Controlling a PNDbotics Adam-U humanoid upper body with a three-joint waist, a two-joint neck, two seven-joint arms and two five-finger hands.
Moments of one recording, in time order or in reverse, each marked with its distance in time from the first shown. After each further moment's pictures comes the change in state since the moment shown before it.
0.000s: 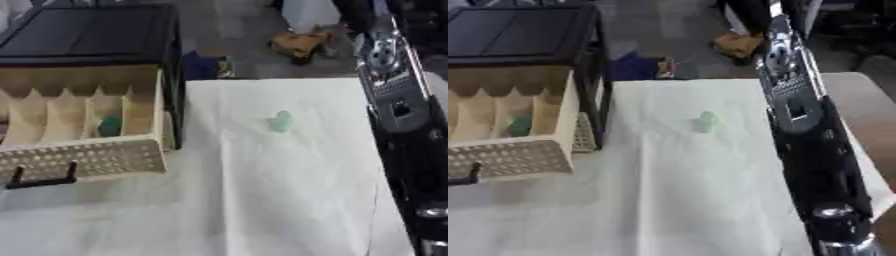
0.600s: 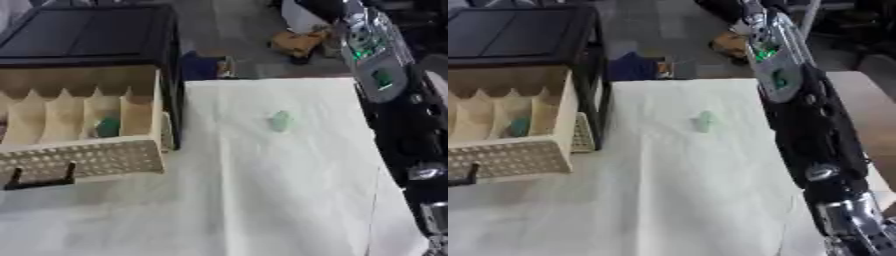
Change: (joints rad) left arm 0.043 -0.012 -0.020 0.000 0.183 -0.028 0.156; right arm -0.156 -0.064 0.067 0.286 0.183 -0.064 0.171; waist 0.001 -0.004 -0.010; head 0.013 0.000
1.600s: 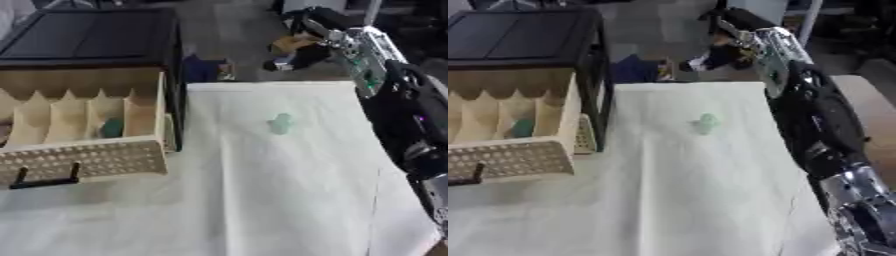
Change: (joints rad) left arm 0.034 -0.075 0.024 0.000 0.120 0.061 -0.085; right arm -0.104 -0.015 -0.027 0.359 0.286 -0.218 0.293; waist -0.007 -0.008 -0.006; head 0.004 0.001
